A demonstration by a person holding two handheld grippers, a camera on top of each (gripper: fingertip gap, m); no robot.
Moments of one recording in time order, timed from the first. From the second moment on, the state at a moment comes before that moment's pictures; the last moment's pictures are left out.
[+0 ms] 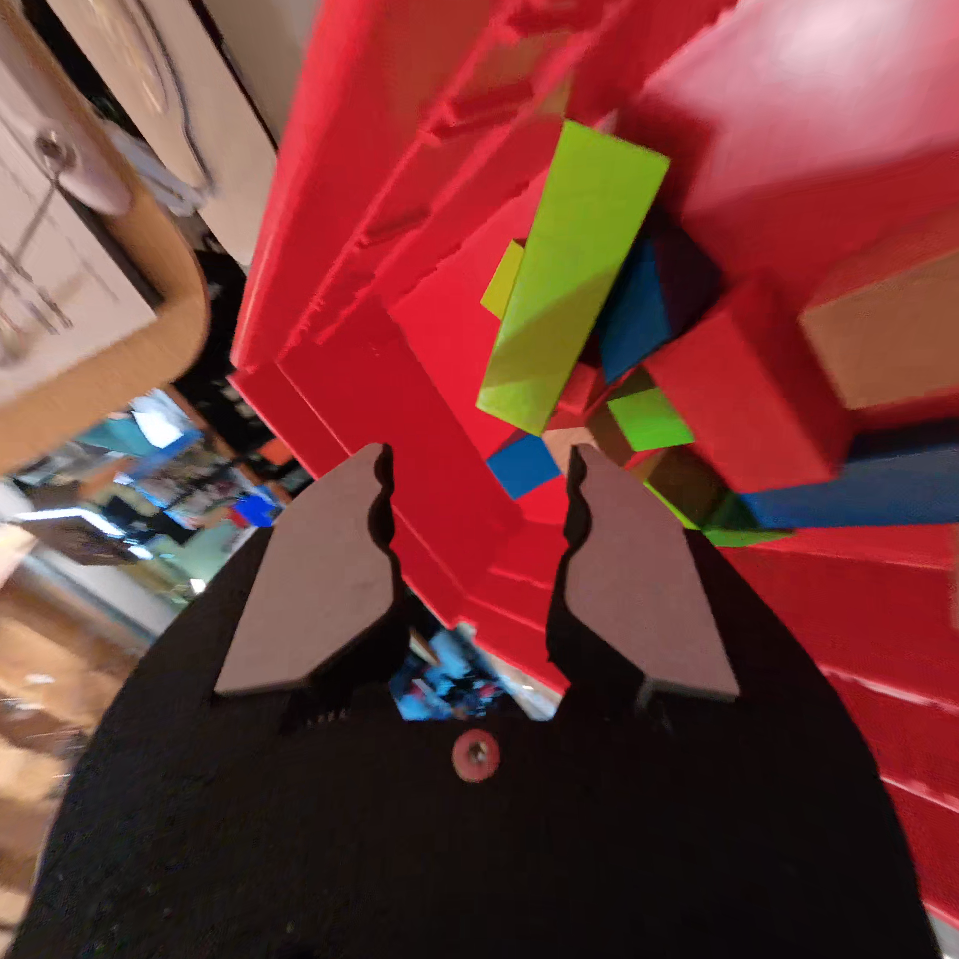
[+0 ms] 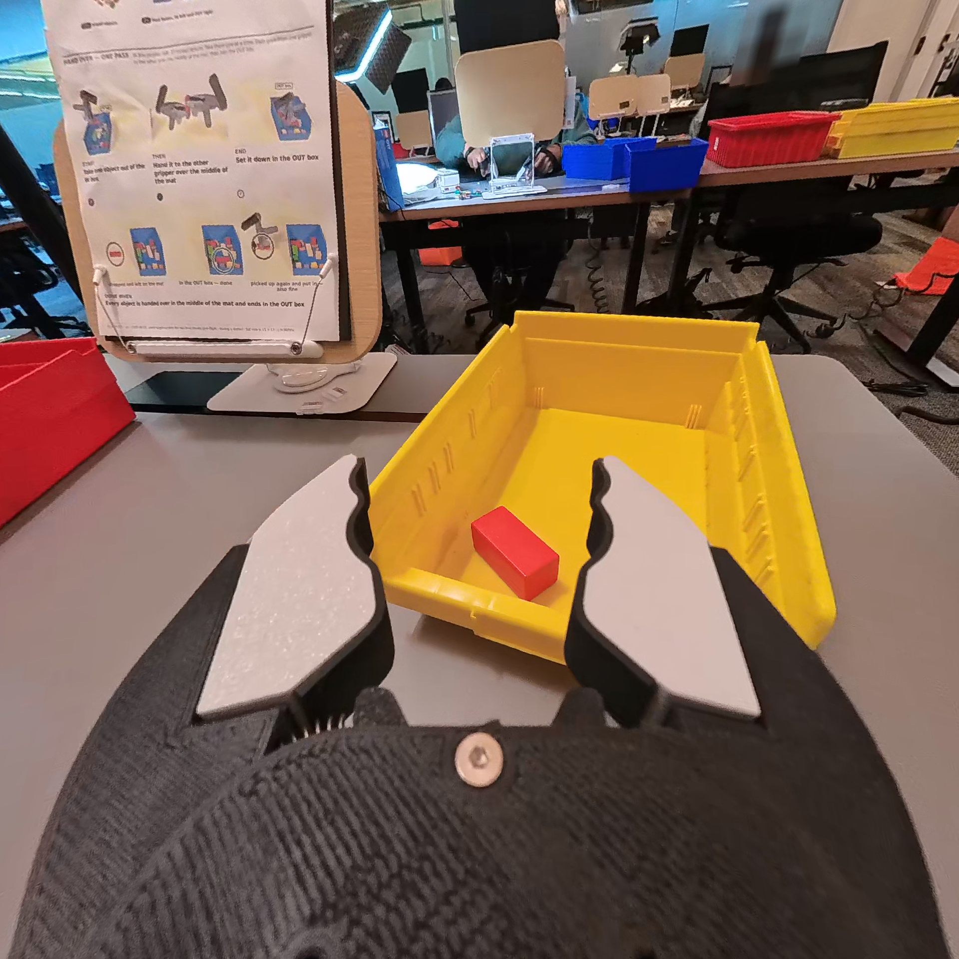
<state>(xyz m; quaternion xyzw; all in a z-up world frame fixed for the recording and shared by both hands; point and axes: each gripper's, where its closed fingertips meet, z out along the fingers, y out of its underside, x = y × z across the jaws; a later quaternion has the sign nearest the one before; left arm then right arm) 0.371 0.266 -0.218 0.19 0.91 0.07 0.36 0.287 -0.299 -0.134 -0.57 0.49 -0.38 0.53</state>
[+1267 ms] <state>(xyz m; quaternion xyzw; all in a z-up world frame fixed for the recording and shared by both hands) 0.310 0.200 -0.104 -0.19 0.88 -0.36 0.24 0.268 -0.185 -0.107 -0.61 0.36 -0.20 0.68</state>
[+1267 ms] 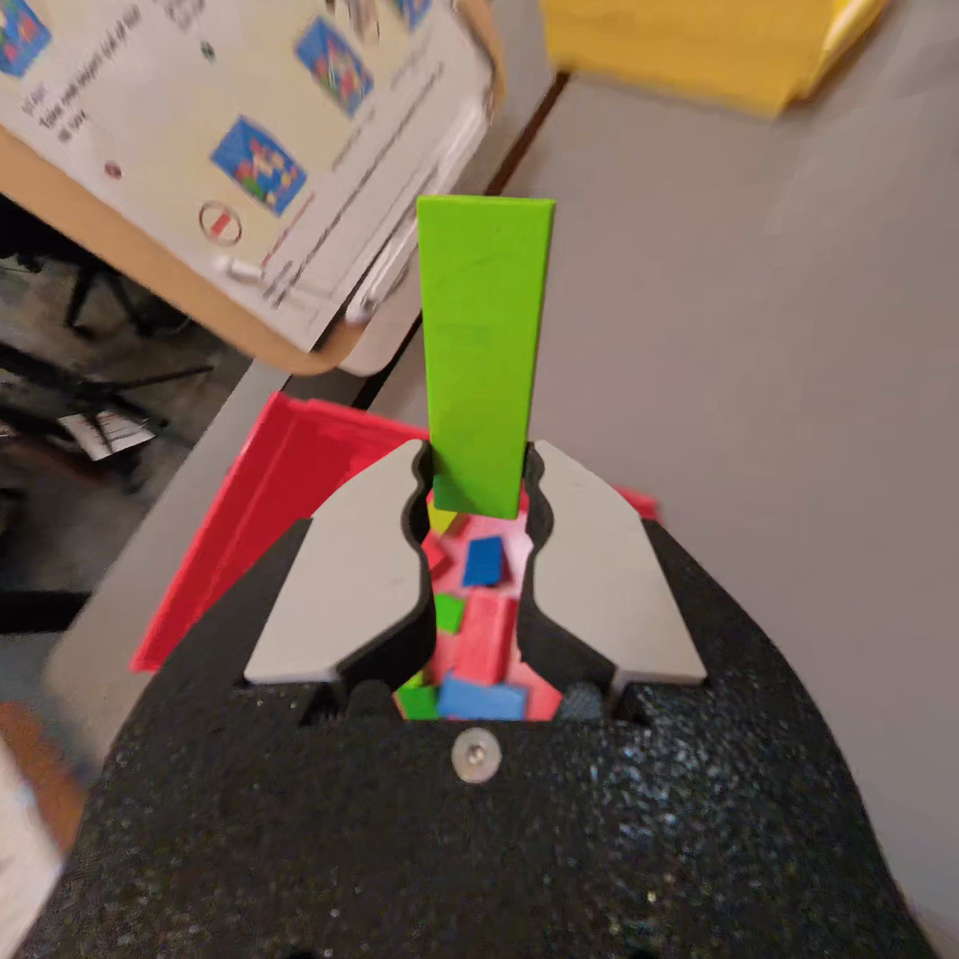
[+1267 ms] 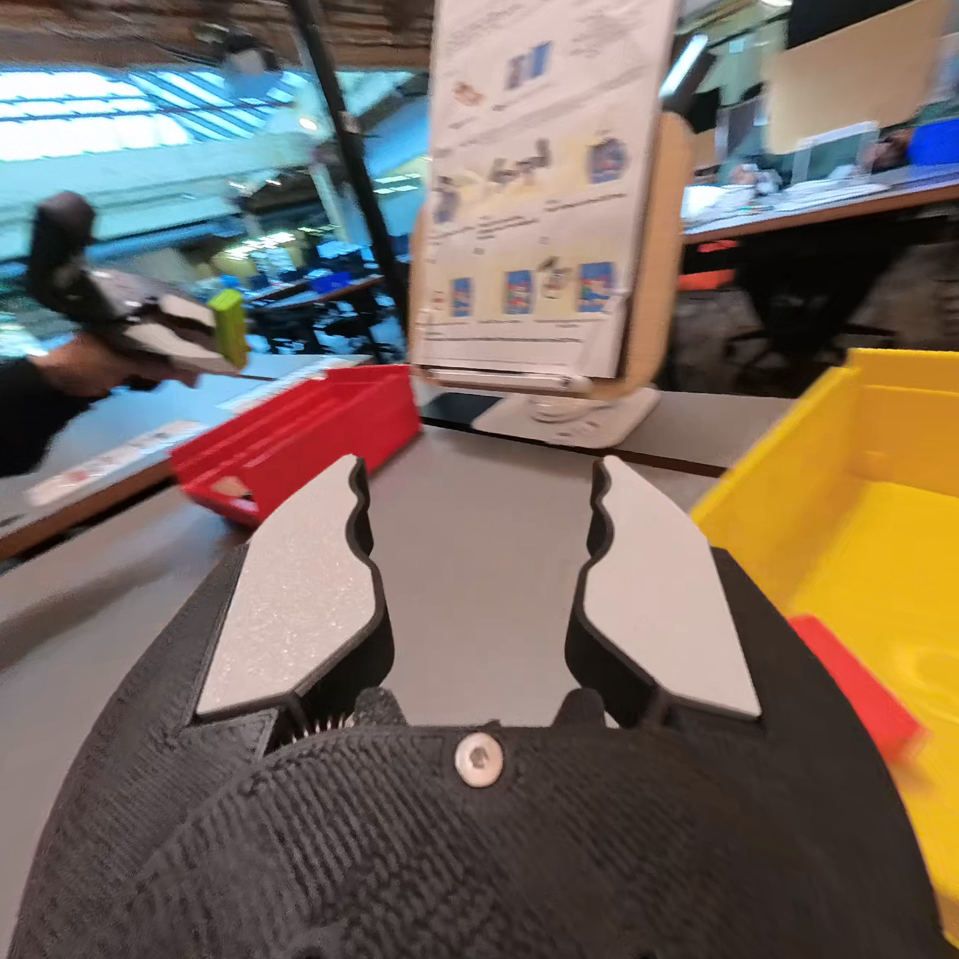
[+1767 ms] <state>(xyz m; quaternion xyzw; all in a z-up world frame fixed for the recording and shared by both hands) 0.177 -0.012 -0.109 -0.16 0.79 -0.58 0.06 0.164 -0.037 -0.068 -0.63 0.13 0.03 0.77</state>
